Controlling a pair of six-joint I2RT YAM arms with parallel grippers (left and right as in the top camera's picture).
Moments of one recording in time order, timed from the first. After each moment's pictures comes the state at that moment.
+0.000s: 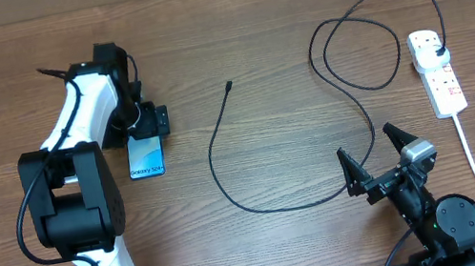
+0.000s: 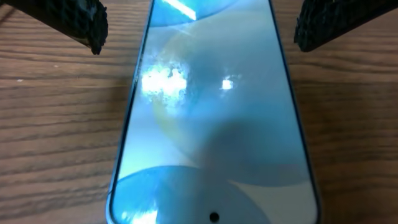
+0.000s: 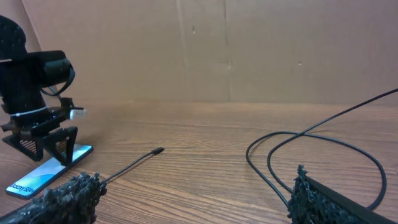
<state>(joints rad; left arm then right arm) -0.03 2.11 1.57 -1.05 0.02 -0.07 0.16 0.01 0.02 -0.02 -0.20 0.12</state>
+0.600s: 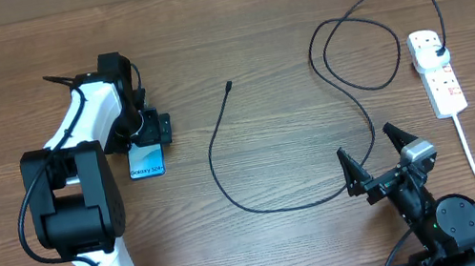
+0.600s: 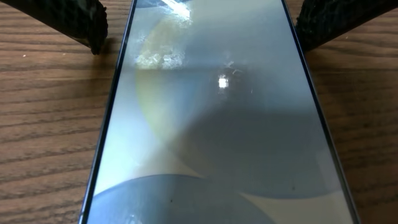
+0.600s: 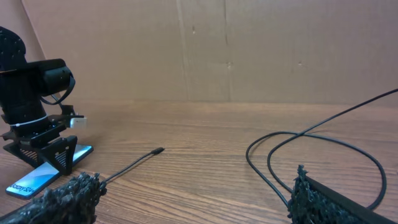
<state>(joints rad) -0.03 2.11 1.49 -0.97 0.01 -0.04 0.16 0.01 0.02 -0.02 -0.20 0.12</state>
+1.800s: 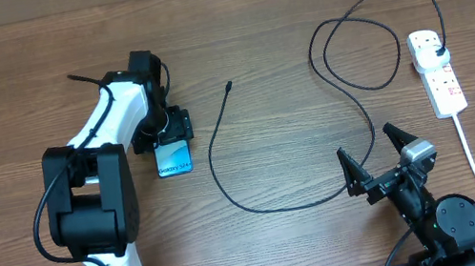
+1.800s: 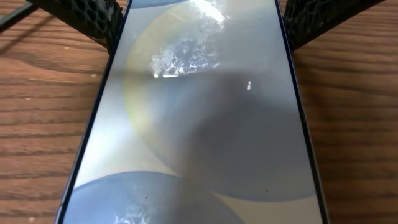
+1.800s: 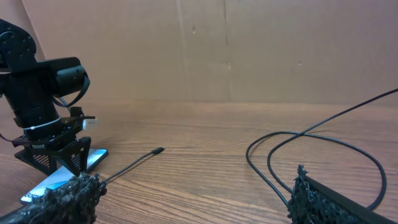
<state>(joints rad) -0.16 2.09 1.47 -0.95 0.06 -0.29 0.16 0.01 0.02 -0.02 -0.20 0.12</state>
